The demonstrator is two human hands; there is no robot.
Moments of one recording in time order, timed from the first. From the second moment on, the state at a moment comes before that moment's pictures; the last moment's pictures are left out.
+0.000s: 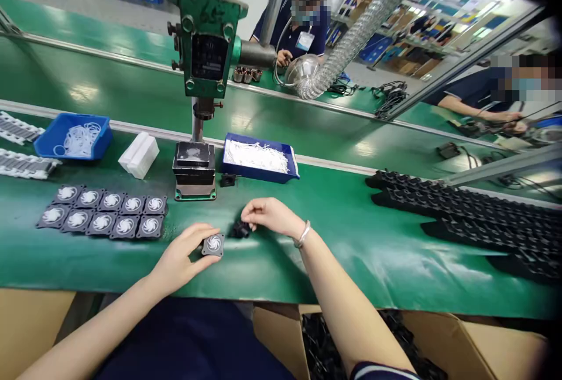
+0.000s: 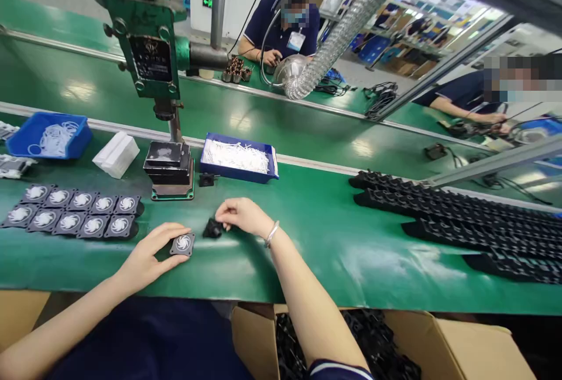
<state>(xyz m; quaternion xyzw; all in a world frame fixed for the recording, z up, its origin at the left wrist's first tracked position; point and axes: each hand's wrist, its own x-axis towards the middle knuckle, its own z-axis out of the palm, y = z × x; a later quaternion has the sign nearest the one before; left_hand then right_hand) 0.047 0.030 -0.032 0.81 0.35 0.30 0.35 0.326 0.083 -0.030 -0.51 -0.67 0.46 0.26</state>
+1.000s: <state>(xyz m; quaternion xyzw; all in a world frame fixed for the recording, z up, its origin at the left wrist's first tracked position) 0.048 0.024 -0.048 0.75 0.38 0.31 0.44 0.245 0.005 0.001 -0.44 -0.74 0.30 0.41</state>
